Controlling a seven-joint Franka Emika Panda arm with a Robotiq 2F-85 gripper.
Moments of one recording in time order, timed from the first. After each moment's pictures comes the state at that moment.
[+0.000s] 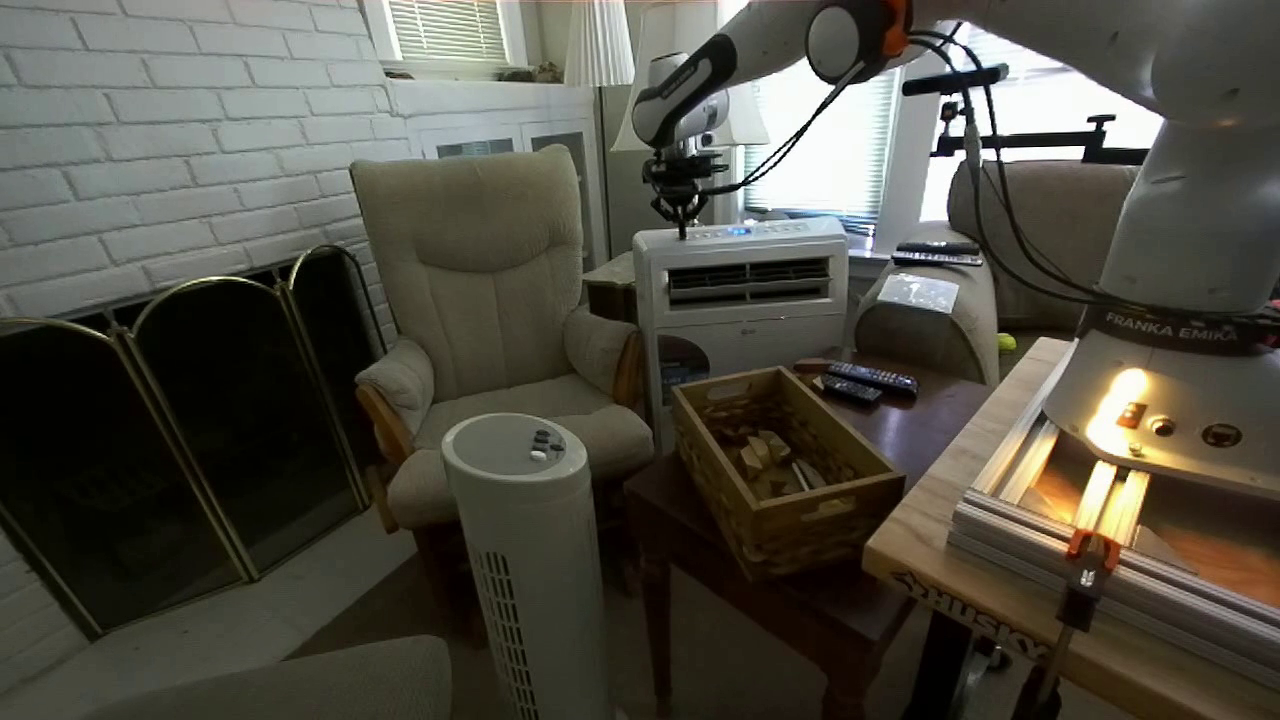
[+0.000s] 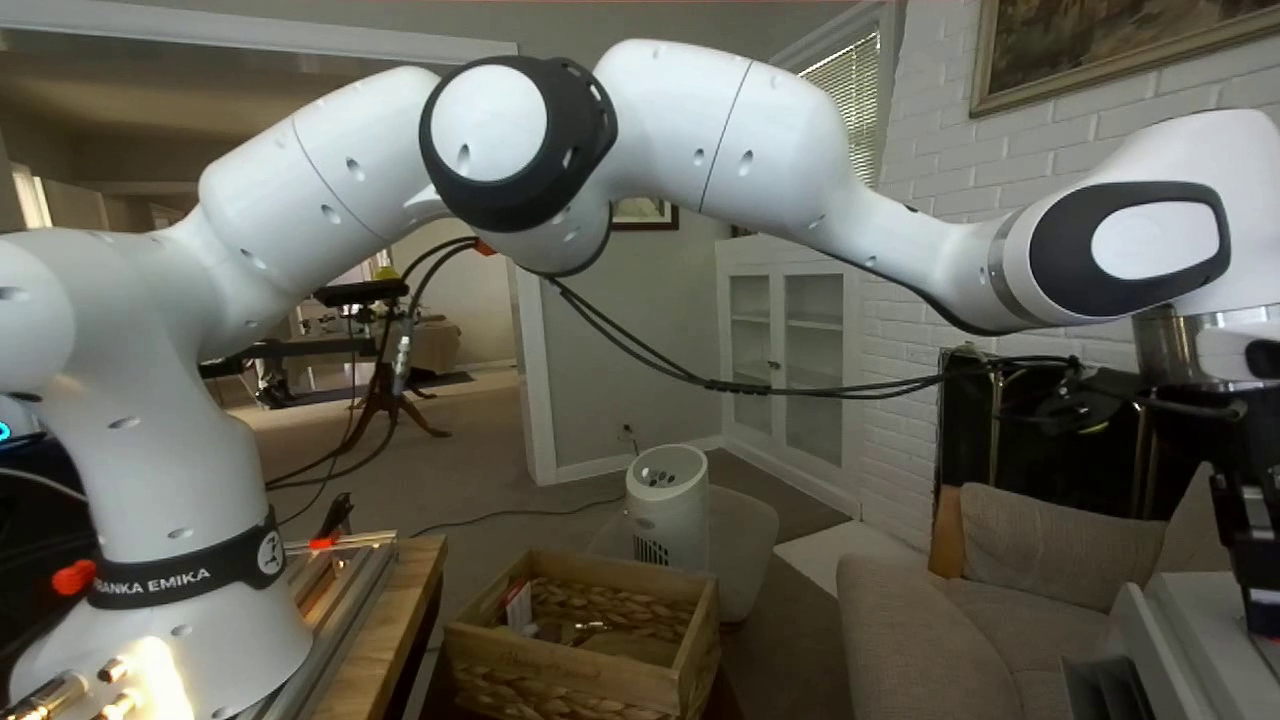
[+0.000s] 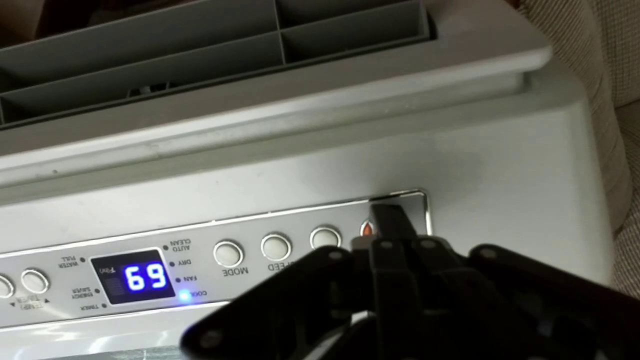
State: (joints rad) arm -0.08 1.10 -0.27 -0.88 0.06 2.11 0.71
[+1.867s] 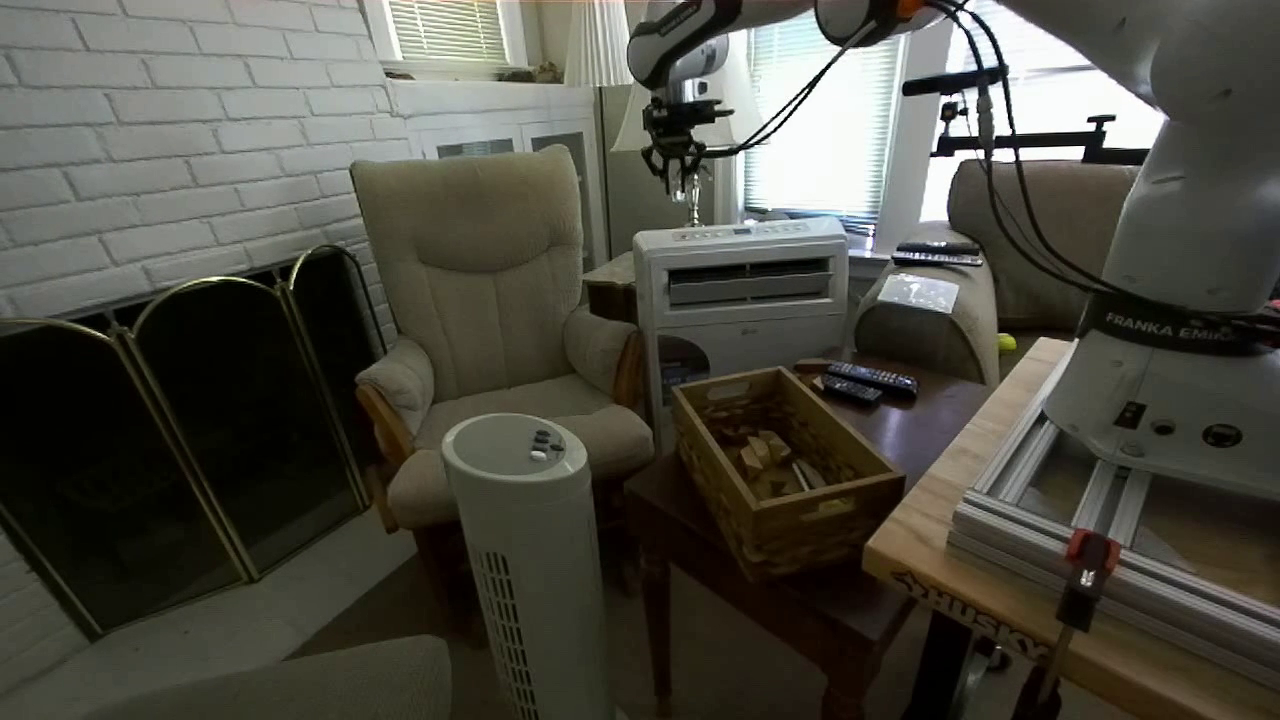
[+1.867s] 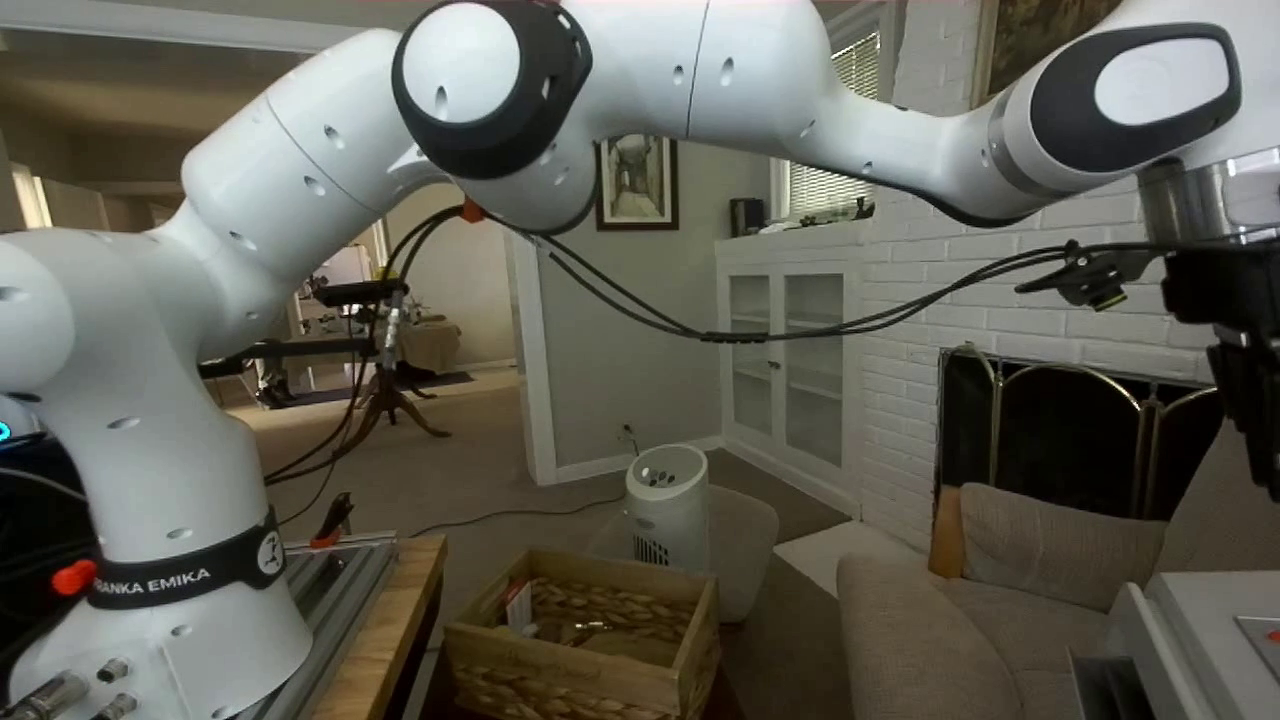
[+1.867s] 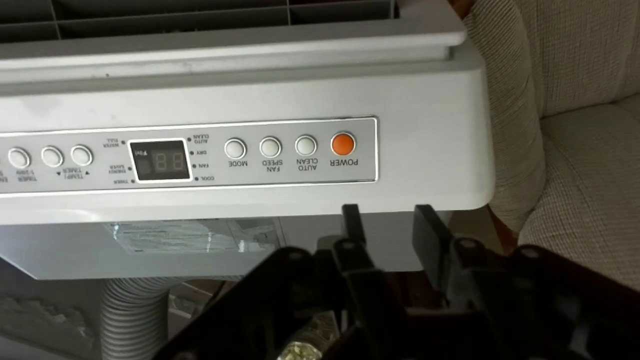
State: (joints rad) arm -0.08 0.97 -0.26 -0.85 0.05 2.00 0.54
